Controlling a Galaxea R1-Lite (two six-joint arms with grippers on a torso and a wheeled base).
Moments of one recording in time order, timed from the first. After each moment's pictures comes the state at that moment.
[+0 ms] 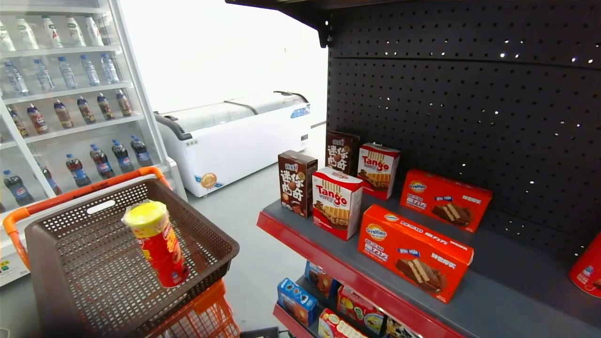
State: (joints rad) left arm 0.00 0.26 -0.23 0.05 -0.04 0.08; right arm 0.00 0.00 0.00 0.00 0.04 0.00
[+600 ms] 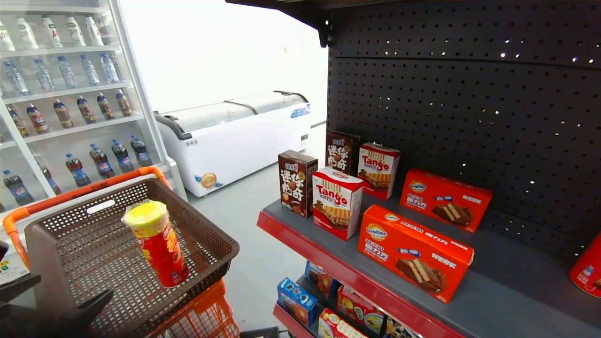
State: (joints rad) left arm -0.03 0.93 -0.37 -0.13 0.07 0.06; right arm 0.00 0.00 0.00 0.00 0.04 0.00
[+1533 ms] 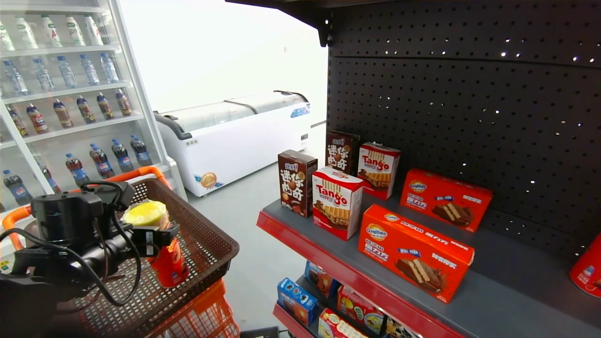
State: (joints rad) left arm 0.03 1.76 -0.47 -0.90 0.11 0.04; right arm 0.00 0.00 0.00 0.00 0.04 0.00
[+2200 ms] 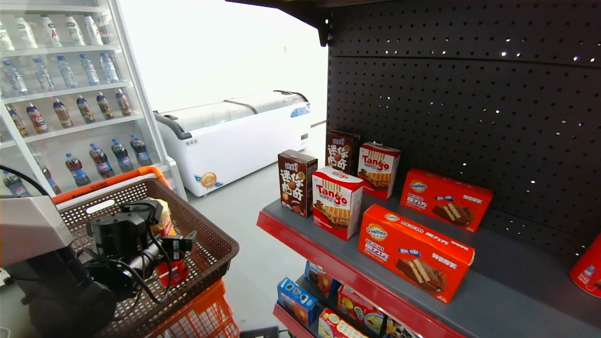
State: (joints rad) left arm 0.02 2.12 -0.45 -1.29 0.16 0.04; right arm 0.00 0.00 0.00 0.00 0.04 0.00
